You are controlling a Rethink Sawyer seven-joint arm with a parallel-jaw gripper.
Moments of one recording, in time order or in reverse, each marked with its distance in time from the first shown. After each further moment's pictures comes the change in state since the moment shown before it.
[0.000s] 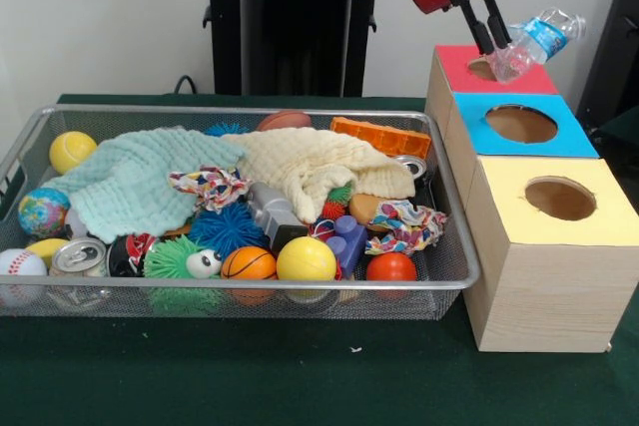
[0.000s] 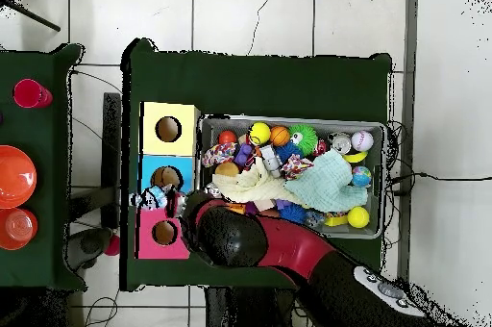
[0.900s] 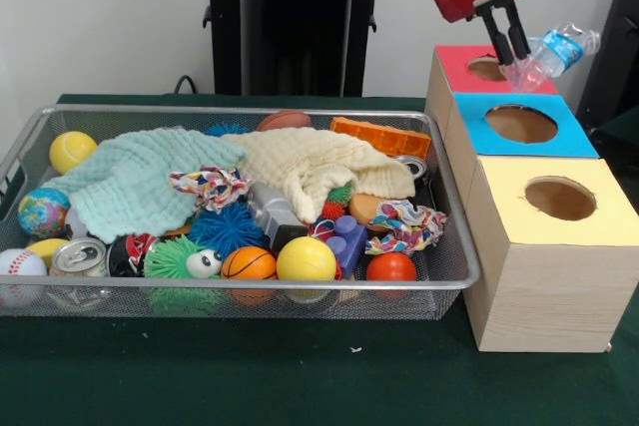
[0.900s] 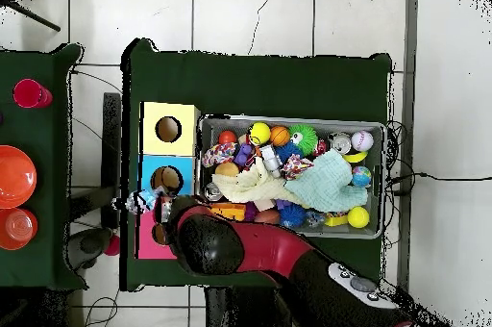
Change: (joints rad) arm 0.096 0.018 -0.061 0.000 -0.059 -0.102 0.000
